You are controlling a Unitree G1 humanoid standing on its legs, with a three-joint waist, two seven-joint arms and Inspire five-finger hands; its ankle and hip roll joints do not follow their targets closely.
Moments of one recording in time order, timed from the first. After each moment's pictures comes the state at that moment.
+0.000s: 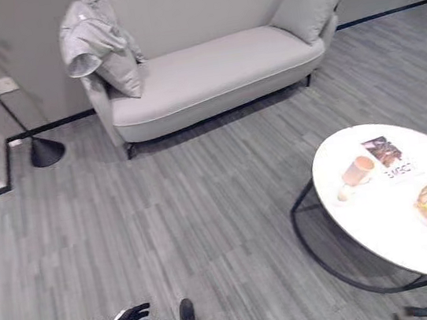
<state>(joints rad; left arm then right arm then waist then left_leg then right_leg) -0.15 0.22 -0.29 1.28 -0.02 -0.04 0.04 -0.05 -0.22 0.38 1.40 -0.04 0.03 -0.02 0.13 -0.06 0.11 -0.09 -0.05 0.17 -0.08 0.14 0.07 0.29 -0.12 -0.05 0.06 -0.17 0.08</state>
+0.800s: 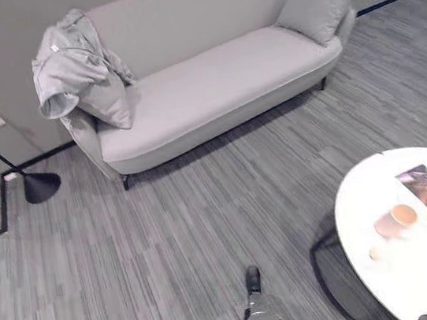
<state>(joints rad) -0.03 0.17 -0.33 1.41 0.14 0.00 0.08 -0.03 -0.26 0.19 1.36 0.10 0.05 -0.03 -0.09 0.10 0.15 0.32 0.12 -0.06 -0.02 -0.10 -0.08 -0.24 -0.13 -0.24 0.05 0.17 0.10</state>
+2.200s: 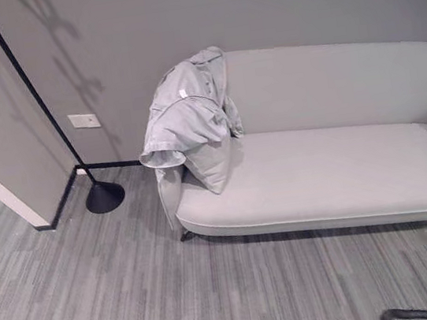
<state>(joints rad) -0.07 0.22 -0.38 1.34 0.04 0.01 0.15 -0.04 -0.24 0.12 1.27 0.17 0.01 -0.17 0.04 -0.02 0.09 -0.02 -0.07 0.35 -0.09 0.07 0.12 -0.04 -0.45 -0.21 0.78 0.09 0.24</state>
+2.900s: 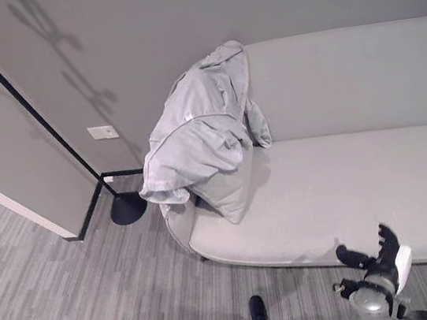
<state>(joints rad) 0.03 0.15 -0.37 1.30 0.13 0.01 0.20 0.10 -0.44 -0.16 0.42 0.11 -0.07 -0.52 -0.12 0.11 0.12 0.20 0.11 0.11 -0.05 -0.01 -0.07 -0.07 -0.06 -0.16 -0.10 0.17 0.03</state>
